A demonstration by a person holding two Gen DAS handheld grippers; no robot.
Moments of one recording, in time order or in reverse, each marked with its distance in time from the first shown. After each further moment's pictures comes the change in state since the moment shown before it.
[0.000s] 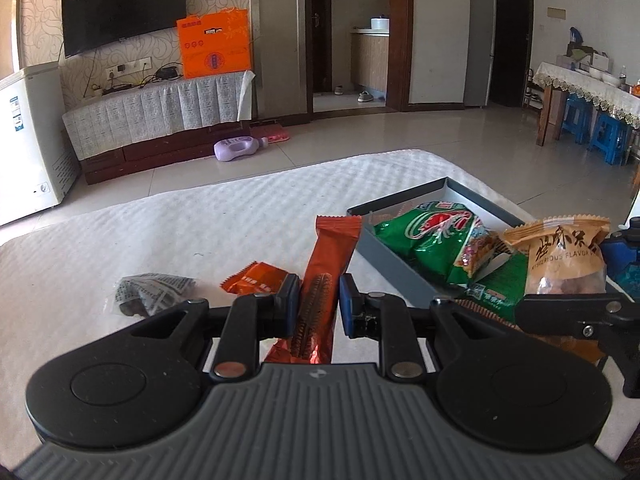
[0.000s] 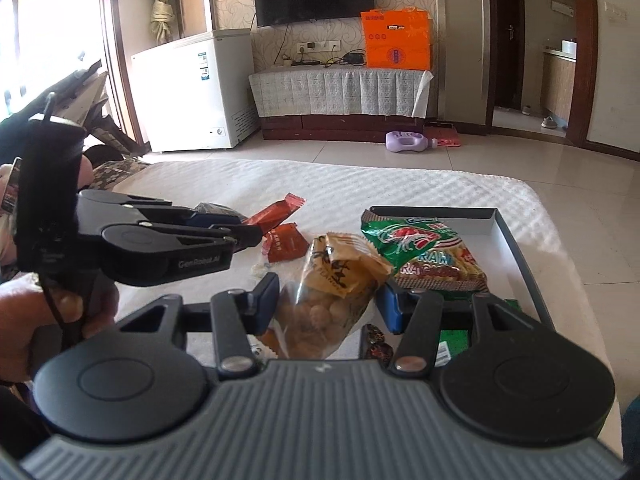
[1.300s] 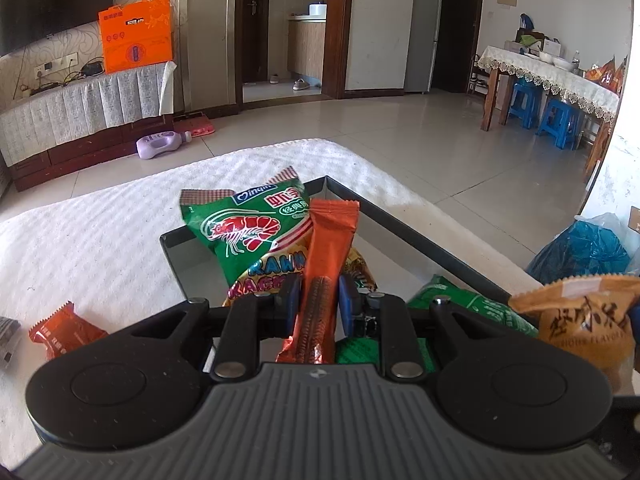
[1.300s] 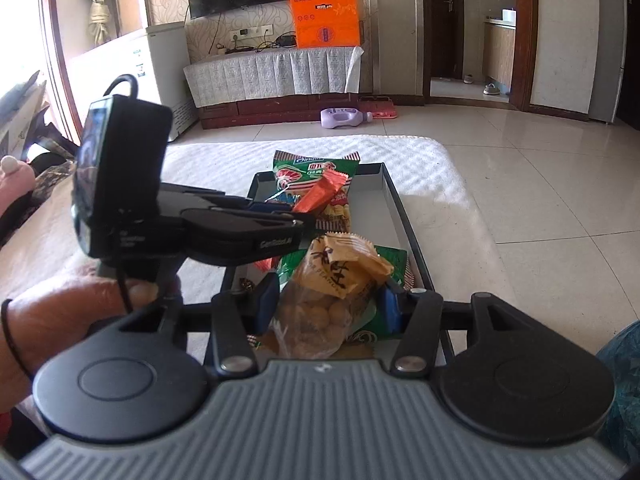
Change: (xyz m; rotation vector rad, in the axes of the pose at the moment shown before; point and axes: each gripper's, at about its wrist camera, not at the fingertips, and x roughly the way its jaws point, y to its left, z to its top) left arm 0.122 -0.120 0.032 0.044 0.038 -0.174; right arm -0.014 -0.078 -0.027 0.085 0.057 -0.128
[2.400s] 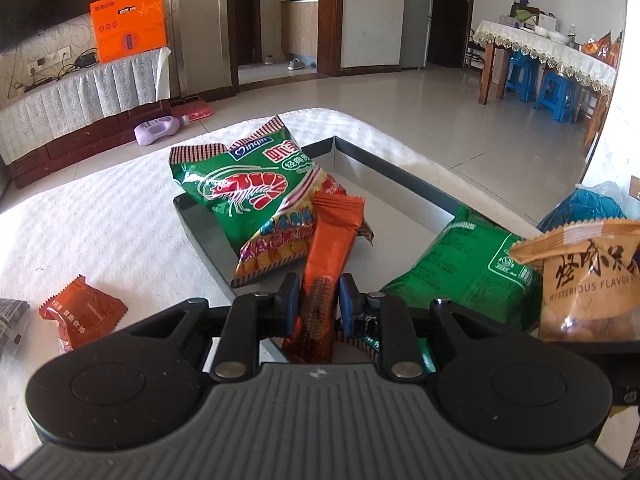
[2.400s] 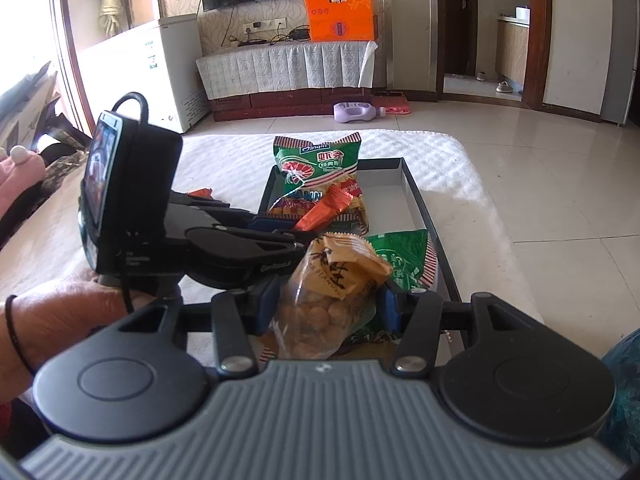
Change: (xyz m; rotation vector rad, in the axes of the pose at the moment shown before) left arm 0.003 0.008 -0.021 0.049 0.065 0.000; right arm 0.007 0.007 0.002 -0.020 0.018 0.034
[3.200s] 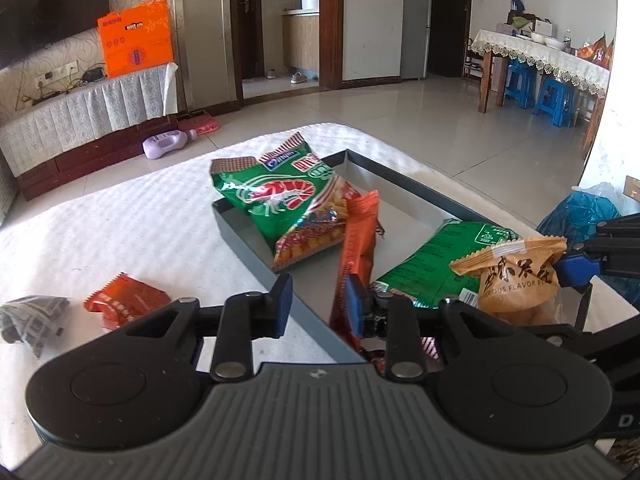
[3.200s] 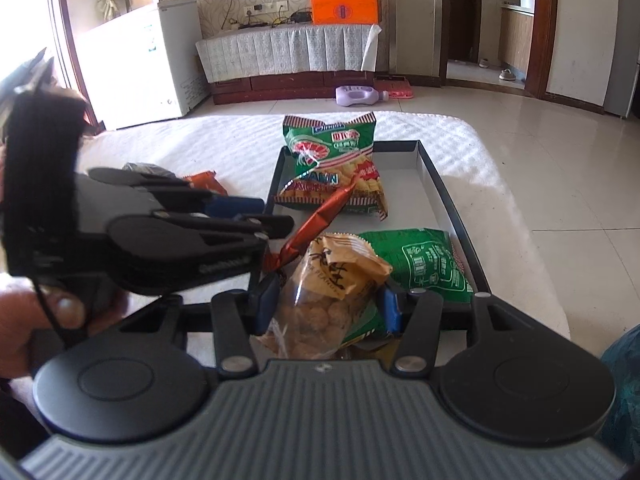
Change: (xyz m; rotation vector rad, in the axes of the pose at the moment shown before) left arm -0.055 0.012 -0.013 0.016 -0.045 0.022; right arm 0.021 0.018 -0.004 -0.019 0.061 -0.017
